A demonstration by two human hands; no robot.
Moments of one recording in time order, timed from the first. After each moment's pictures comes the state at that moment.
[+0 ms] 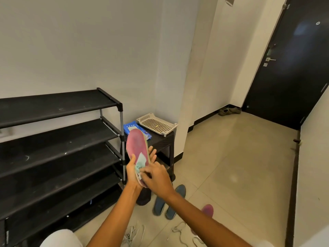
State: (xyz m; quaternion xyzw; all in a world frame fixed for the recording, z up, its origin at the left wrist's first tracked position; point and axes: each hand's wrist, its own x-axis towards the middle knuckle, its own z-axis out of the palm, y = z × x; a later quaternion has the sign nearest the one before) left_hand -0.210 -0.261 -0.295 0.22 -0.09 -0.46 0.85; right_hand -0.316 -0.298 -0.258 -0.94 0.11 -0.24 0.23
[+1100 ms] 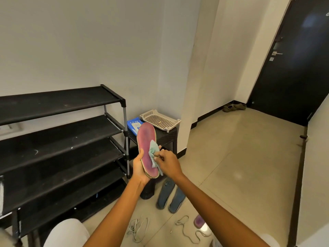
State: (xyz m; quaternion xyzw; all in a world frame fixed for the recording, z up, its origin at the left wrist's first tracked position) left_hand -0.224 -0.257 -0.292 0.24 -0.11 -0.47 0.84; right_hand -0.309 -0.334 -0.253 -0.90 0.20 -0.23 0.30
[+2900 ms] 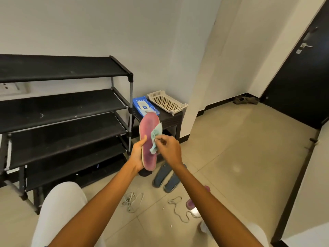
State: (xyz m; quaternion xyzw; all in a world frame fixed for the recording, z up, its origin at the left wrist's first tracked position) left_hand -0.236 -0.242 -0.313 0.30 -0.03 -0.47 0.83; right_hand -0.326 -0.325 -0.266 -0.89 0.21 -0.24 0.33
